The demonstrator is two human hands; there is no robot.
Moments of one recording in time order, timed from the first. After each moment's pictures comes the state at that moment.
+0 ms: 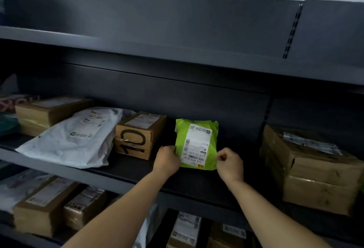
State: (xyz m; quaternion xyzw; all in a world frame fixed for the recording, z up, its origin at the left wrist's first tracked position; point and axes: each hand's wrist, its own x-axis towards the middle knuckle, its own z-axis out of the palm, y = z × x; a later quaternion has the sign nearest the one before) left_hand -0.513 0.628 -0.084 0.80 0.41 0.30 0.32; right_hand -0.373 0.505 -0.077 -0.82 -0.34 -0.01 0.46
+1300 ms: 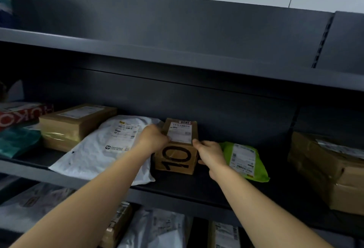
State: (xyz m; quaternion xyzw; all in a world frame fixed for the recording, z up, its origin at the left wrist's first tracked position) left_hand -0.644 0.737 -0.005 0.82 0.42 0.27 0.28; right_hand -0.523 0.616 -0.025 -0.73 -0.30 0.22 0.57
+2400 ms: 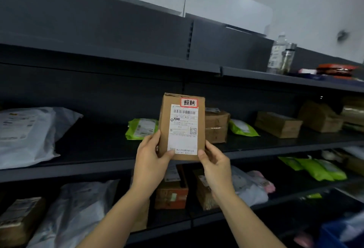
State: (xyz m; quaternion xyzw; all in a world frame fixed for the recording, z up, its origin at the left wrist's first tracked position) left_hand -0.633 0.425 -0.042 0.80 0.12 0.41 0.43; right_hand -0.556 0.282 -0.049 -0.69 -0.23 -0.04 0.69
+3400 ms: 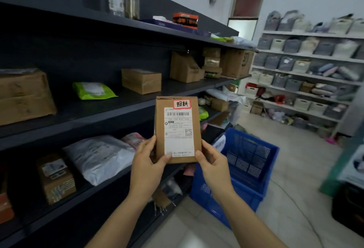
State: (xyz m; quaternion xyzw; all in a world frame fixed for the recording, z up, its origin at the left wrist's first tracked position) left_hand -0.464 0.012 -0.128 0.78 -0.08 0.23 0.58; right_hand -0.470 -0.158 -0.131 -0.74 0.01 -0.18 0.65
